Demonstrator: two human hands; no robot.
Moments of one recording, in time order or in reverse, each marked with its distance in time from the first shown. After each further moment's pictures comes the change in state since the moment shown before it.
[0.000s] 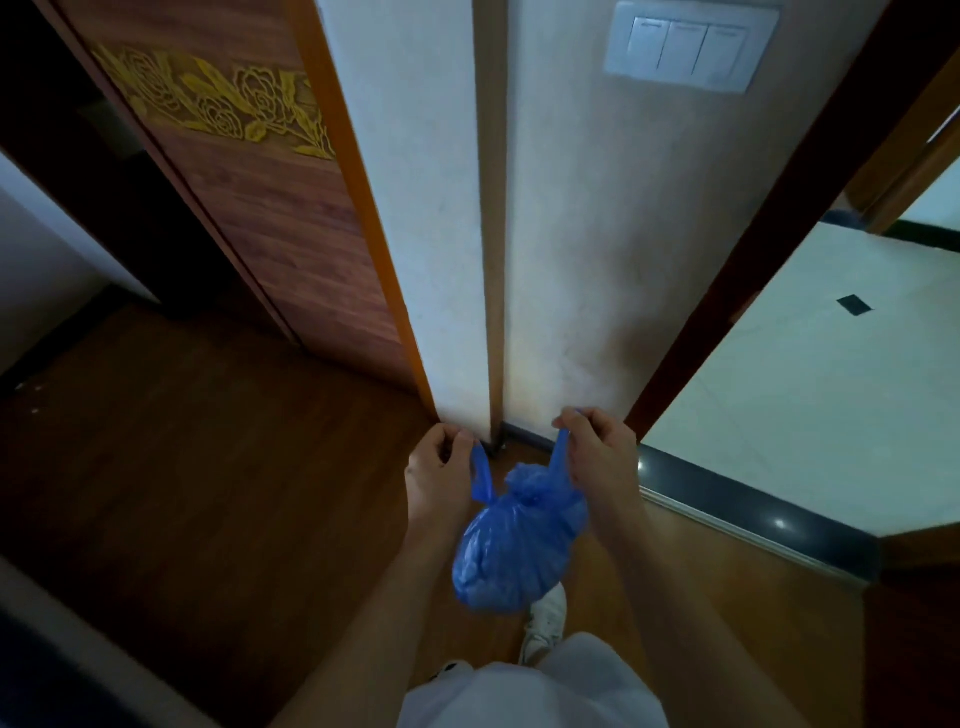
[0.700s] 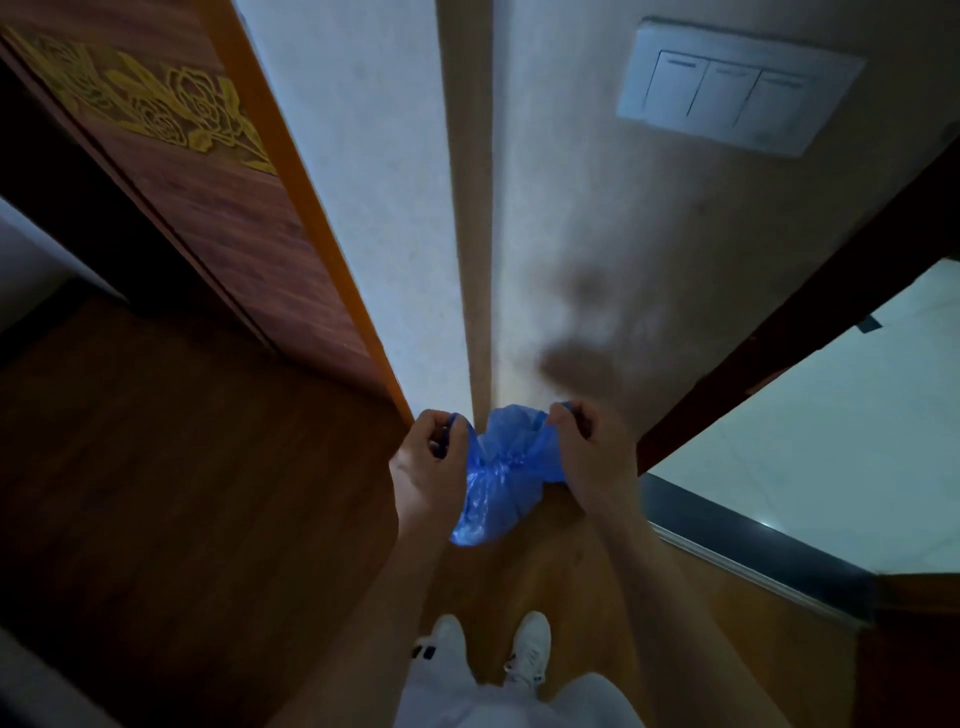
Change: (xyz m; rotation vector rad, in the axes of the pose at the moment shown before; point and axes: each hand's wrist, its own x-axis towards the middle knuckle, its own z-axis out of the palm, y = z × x) left_hand 0.112 0.048 0.058 0.016 0.112 0.194; right_hand 0.138 -0.033 0.017 -0.359 -0.009 -0.134
